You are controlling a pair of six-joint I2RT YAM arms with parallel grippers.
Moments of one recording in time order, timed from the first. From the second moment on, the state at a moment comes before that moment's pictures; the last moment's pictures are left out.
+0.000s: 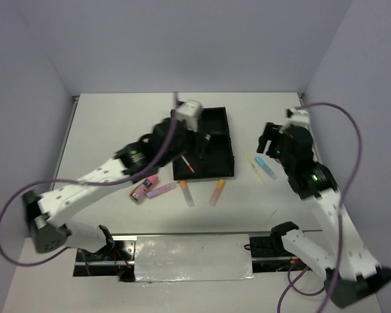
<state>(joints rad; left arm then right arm) -0.94 1.40 1.38 -0.33 -0.21 -0.40 0.32 0.80 1.02 -0.60 0.32 0.31</state>
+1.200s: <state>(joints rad) -0.72 0.63 0.97 -0.79 -0.33 -0.29 0.23 1.80 1.16 -0.68 0.09 0.04</state>
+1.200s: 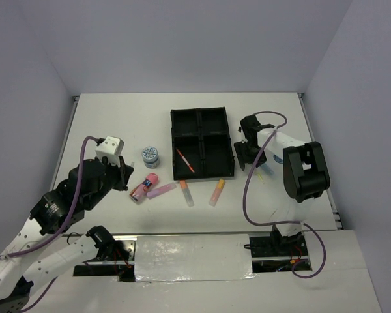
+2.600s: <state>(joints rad) -0.73 0.57 0.63 0.18 0.04 -0.68 0.55 0.72 0.60 -0.08 -0.34 0.55</state>
